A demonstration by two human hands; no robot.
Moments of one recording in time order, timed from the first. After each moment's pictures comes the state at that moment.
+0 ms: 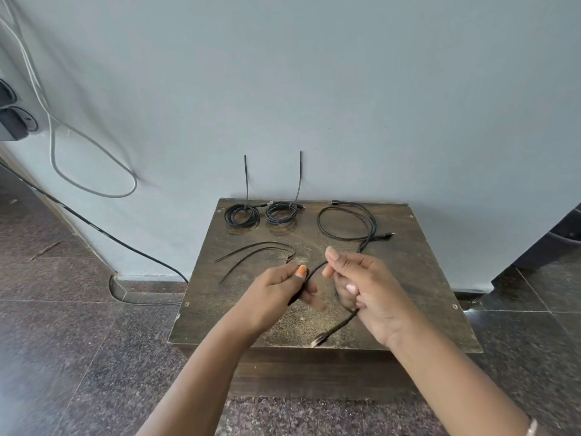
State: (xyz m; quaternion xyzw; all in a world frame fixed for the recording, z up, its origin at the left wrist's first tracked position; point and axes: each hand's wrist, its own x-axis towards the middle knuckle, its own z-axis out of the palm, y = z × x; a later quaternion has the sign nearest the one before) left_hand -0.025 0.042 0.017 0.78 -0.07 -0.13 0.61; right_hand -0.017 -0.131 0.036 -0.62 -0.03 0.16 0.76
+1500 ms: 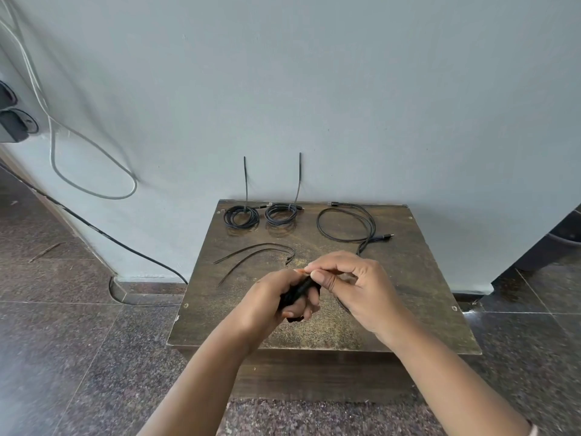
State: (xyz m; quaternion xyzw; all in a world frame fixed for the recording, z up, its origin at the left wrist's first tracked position) left_hand -0.026 0.039 0.014 0.64 -0.05 -0.22 0.74; right_hand -0.014 -0.128 0.025 -0.77 -0.17 0.01 0.62
